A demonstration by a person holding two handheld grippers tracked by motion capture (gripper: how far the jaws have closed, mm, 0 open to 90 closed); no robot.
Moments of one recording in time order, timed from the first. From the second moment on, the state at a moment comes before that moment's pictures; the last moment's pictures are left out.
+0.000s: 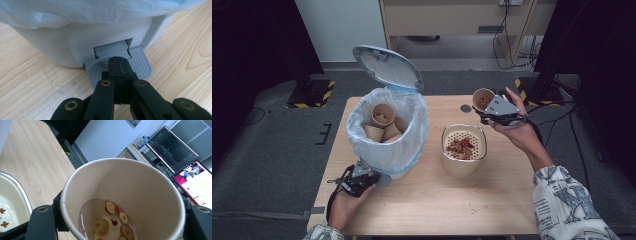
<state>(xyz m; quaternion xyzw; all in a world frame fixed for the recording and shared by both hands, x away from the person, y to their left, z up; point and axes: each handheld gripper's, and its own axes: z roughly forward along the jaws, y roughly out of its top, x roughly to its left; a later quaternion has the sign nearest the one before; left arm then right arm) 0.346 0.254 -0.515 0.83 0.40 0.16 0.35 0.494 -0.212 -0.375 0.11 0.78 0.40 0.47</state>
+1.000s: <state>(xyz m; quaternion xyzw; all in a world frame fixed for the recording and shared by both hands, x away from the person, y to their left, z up) 0.346 0.254 -0.515 0.83 0.40 0.16 0.35 0.481 -0.197 -0.382 0.06 0.80 0.36 0.48</state>
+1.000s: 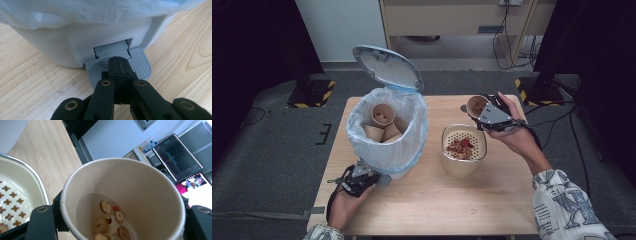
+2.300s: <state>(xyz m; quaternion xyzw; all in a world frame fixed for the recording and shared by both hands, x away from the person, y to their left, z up) 0.346 0.254 -0.515 0.83 0.40 0.16 0.35 0.464 -0.195 -0.388 0.00 0.80 0.31 0.51</state>
